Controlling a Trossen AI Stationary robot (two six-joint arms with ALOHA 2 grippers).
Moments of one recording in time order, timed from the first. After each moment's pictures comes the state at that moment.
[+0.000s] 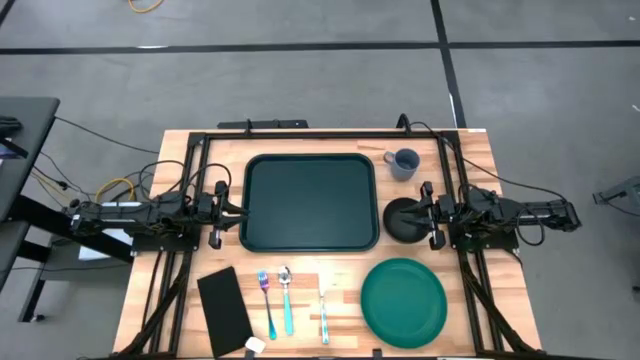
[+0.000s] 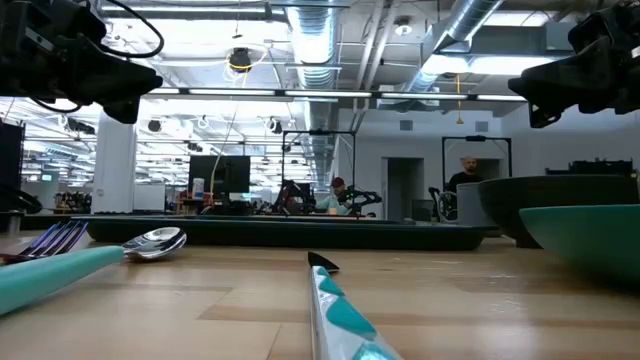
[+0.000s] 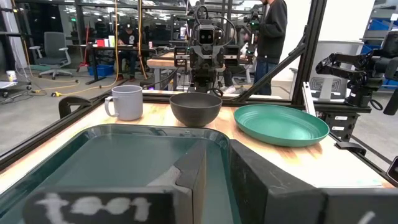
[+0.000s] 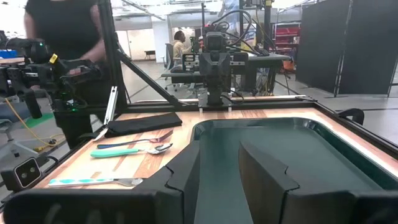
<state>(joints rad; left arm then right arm) -0.01 0.00 0.01 0.03 -0.01 -0.05 0.04 0.01 0.01 0.01 -0.05 0.01</state>
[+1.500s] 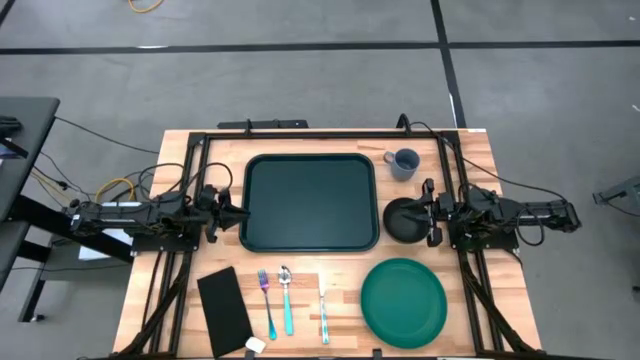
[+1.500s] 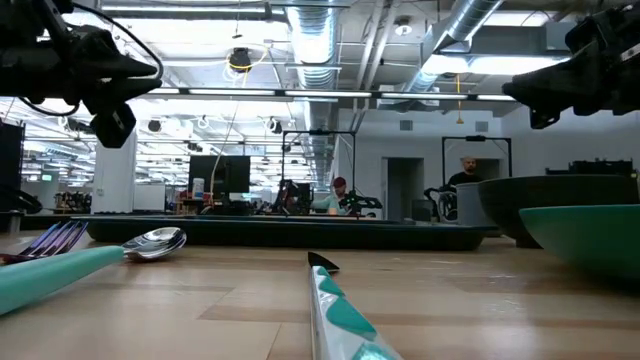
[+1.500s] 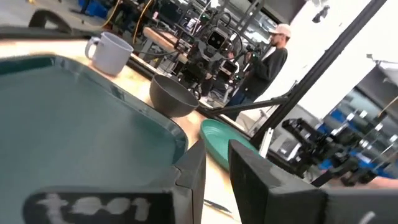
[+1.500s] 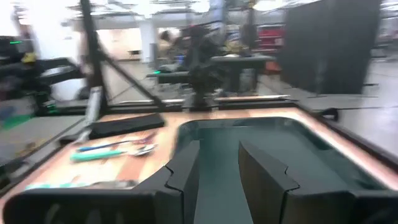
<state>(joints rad) -0.01 0.00 0.01 0.03 -0.01 -0.64 0.03 0.01 0.01 0.02 0.03 0.00</state>
